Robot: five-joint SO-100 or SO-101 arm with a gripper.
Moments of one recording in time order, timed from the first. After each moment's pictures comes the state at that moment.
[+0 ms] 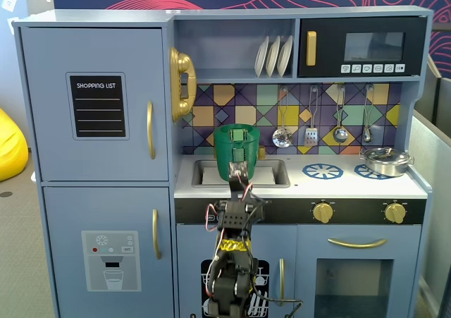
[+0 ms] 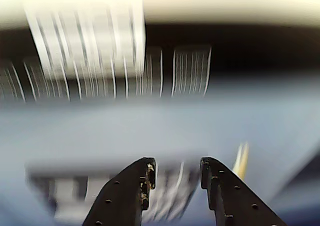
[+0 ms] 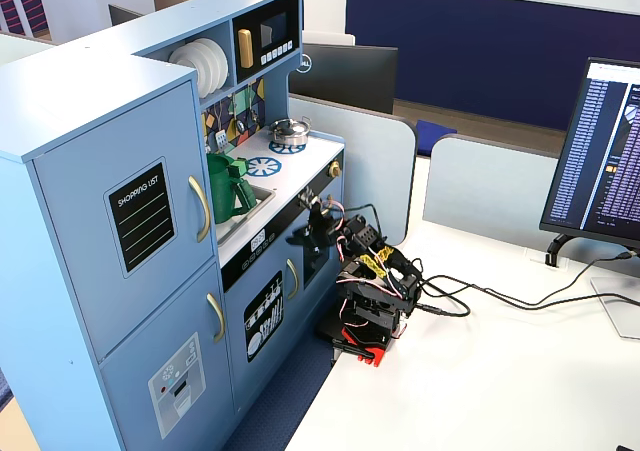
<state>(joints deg) 8.3 173.5 144.4 52.2 -101.9</state>
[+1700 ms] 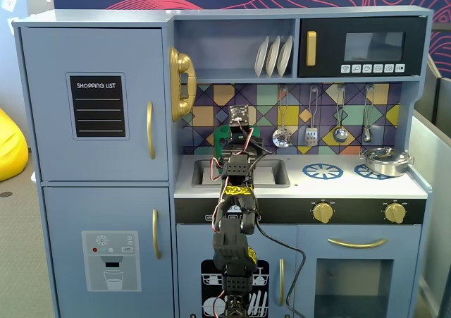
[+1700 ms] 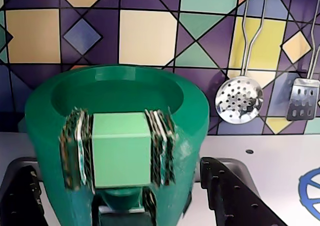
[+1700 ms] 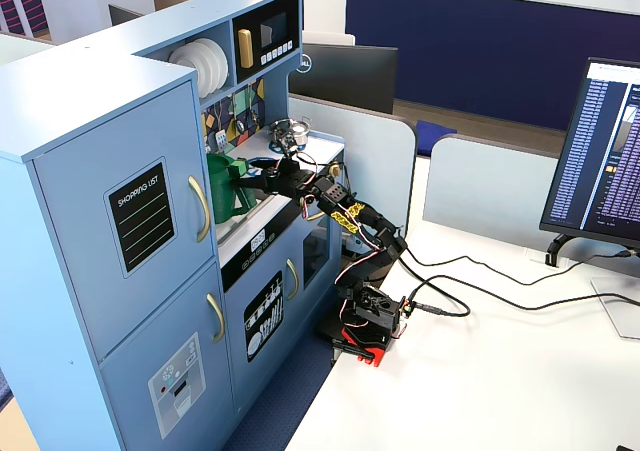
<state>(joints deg) 5.3 130.5 105.7 20.0 -98.1</state>
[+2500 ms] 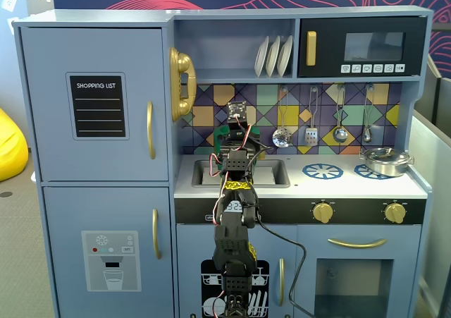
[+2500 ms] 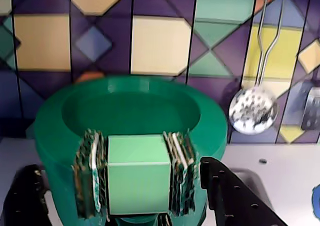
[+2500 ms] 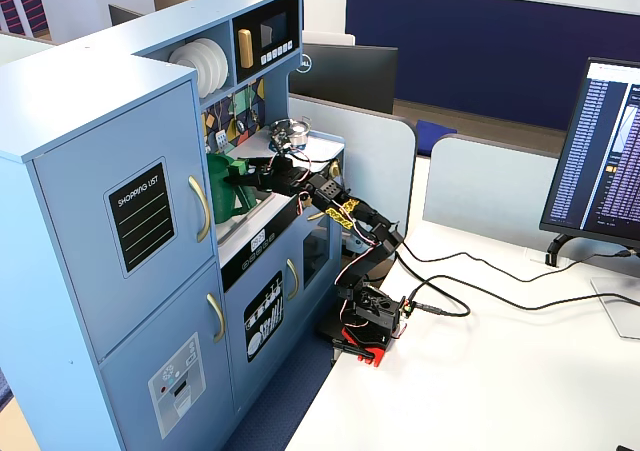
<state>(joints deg) 3.9 125.3 101.2 19.6 -98.1</state>
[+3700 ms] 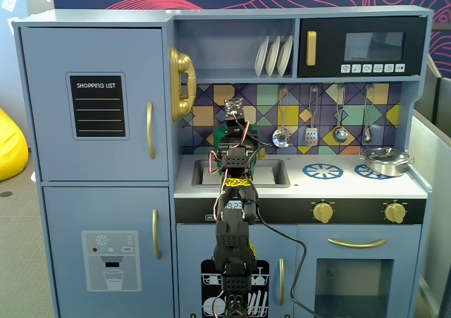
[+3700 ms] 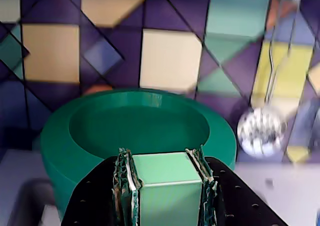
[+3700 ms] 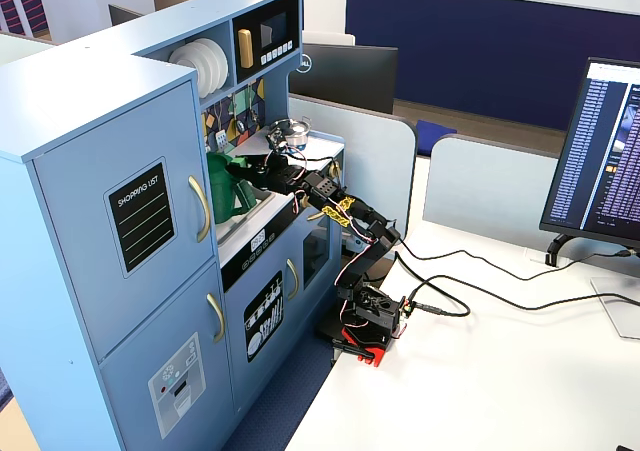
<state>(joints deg) 1.6 122.8 97.4 16.3 -100.3</state>
